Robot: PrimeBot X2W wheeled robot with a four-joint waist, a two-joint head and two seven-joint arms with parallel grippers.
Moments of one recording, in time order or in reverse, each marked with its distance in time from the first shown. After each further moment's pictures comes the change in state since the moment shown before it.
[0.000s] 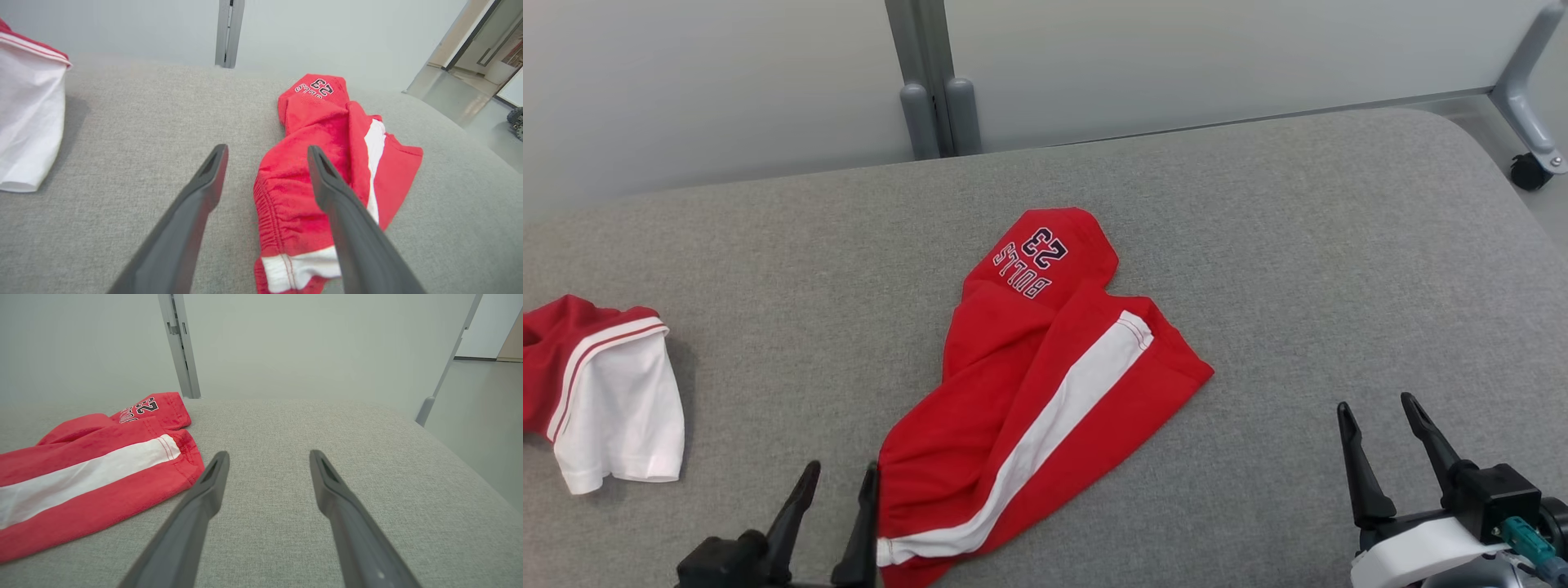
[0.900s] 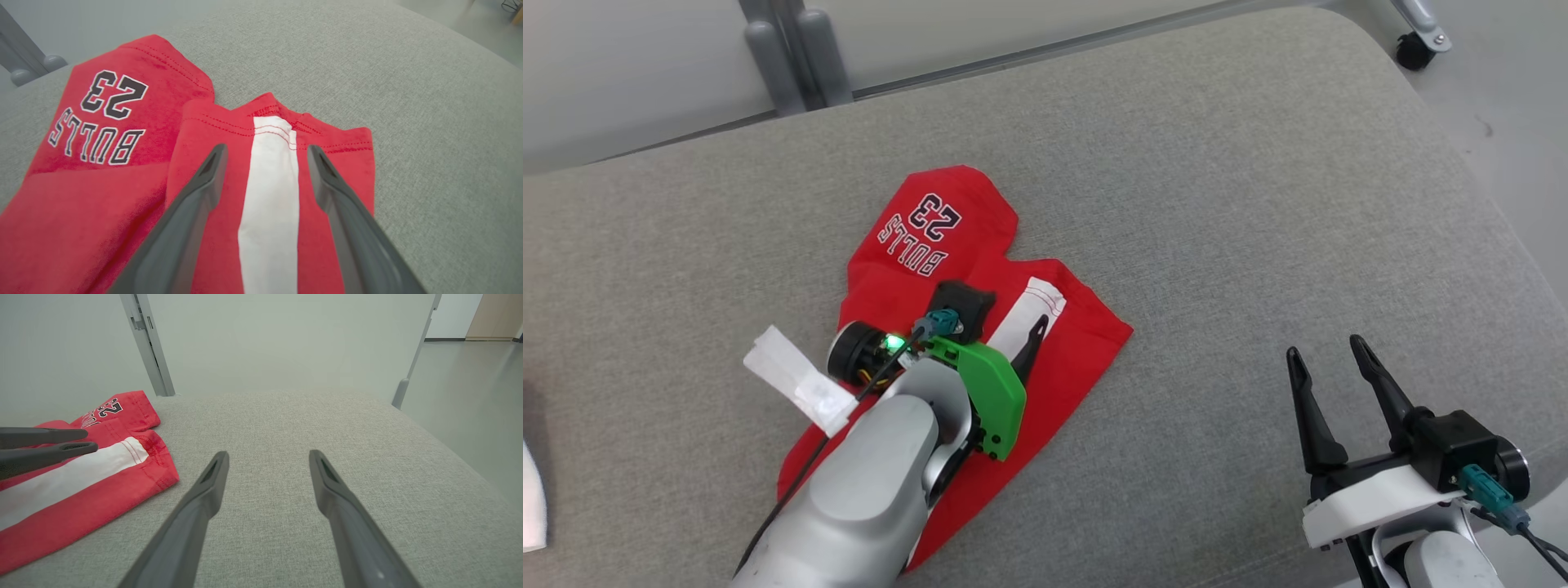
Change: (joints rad) left arm -0.751 -0.303 -0.320 0.691 0.169 -0.126 0.253; right arm -0.119 0.032 0.070 0.009 0.014 0.000 0.000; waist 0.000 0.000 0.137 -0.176
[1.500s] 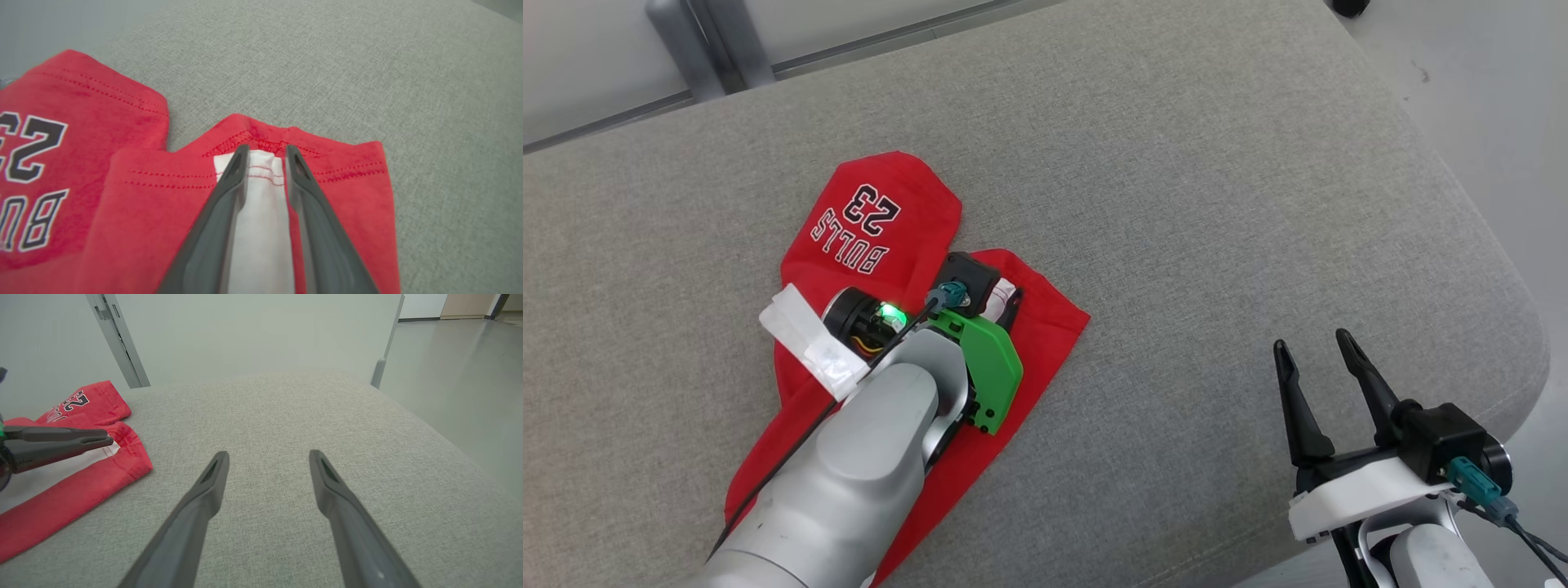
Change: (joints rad) left arm -0.146 -0.014 -0.133 0.178 -0.039 0.024 -0.045; right arm -0.025 0.032 0.010 0.017 0.013 0.000 0.000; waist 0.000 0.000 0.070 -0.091
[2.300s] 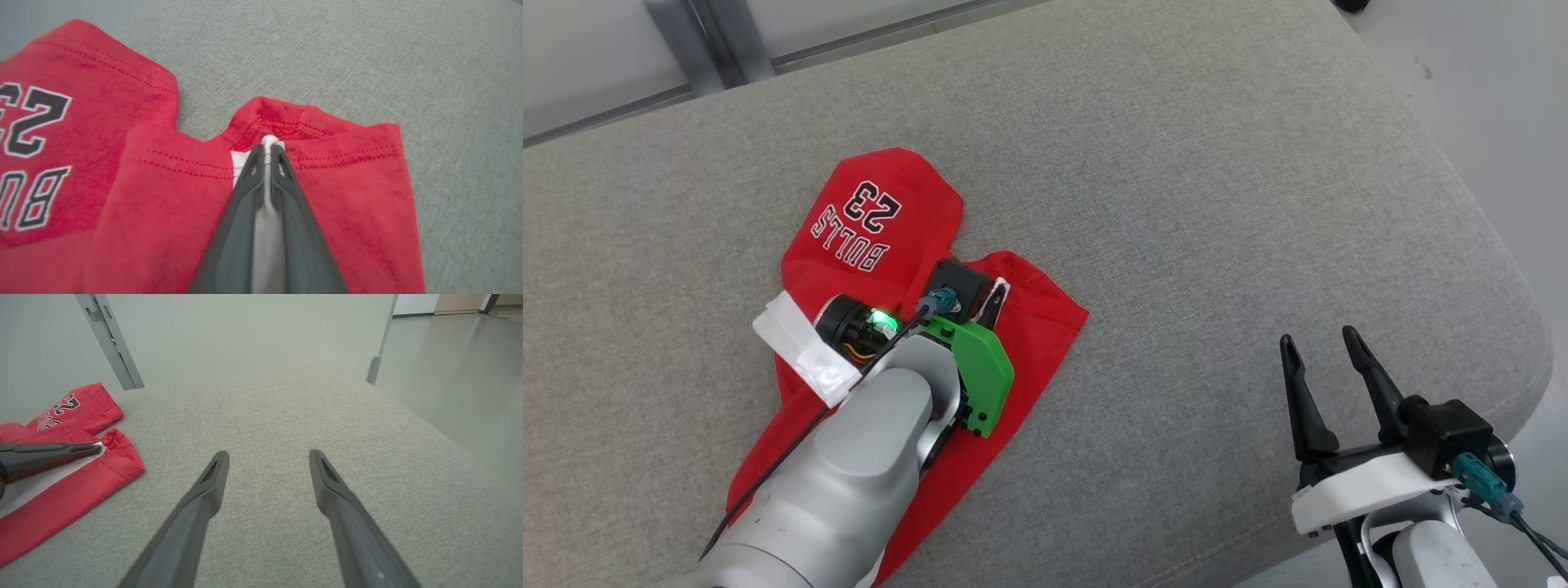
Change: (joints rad) left arm -0.031 0.000 -0.096 0.086 -0.094 0.027 -0.067; right arm -0.009 0.012 -0.021 0.010 0.007 0.000 0.000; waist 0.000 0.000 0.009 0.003
